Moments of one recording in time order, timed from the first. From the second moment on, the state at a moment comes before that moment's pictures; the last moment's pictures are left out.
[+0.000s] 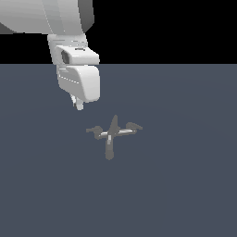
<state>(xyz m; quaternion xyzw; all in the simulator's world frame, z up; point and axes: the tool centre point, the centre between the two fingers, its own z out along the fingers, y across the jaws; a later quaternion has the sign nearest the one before) -0.066 0.120 0.176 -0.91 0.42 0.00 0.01</state>
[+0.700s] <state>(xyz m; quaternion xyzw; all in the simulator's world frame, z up) -0.007 0.120 0.095 -0.85 0.52 0.00 0.00</state>
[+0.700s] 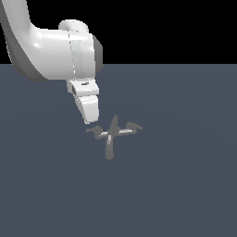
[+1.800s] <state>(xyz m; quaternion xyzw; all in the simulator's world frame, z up) 0.019 0.116 0.061 -0.83 0.56 0.00 0.00</state>
